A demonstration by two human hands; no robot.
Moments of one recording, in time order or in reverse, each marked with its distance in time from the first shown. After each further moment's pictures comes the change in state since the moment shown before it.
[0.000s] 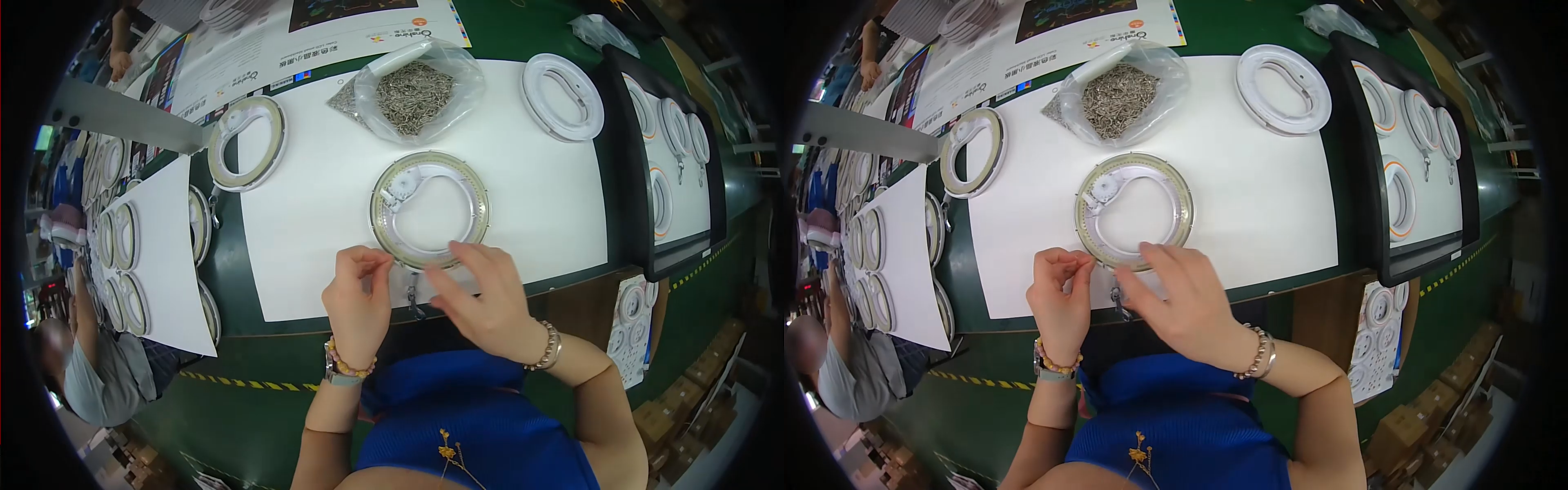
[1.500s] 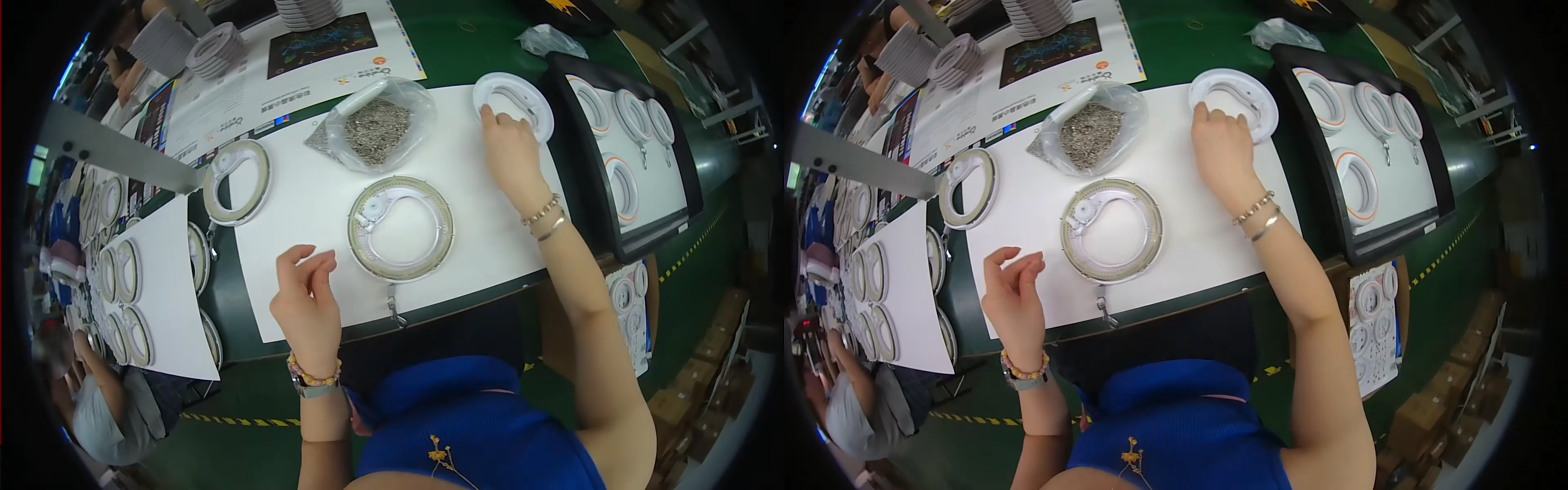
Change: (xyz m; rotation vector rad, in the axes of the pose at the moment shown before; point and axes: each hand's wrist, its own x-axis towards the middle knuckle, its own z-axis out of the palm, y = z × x) left_hand 0.025 0.023 -0.033 0.138 0.097 0.049; right_hand 0.080 0.152 -0.020 -0.647 -0.083 0.421
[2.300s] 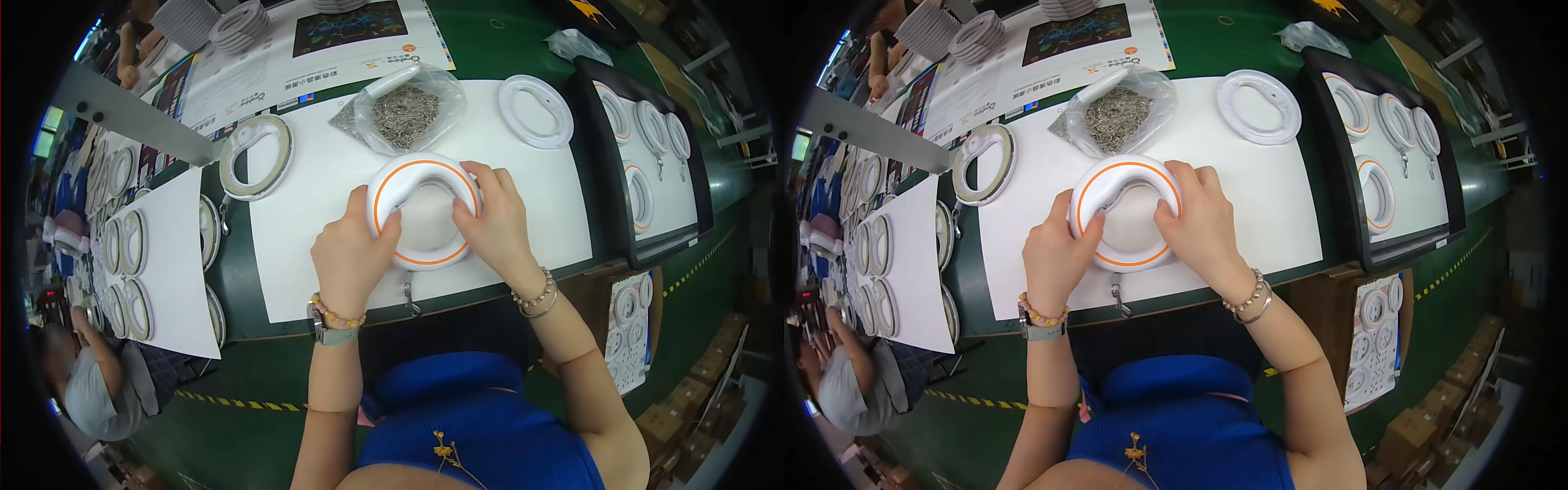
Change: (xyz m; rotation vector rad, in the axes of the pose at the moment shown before) left_hand 0.032 0.005 0.033 0.336 -0.304 -0.017; right_hand -0.074 -0.079 -0.036 0.776 -0.007 0.135
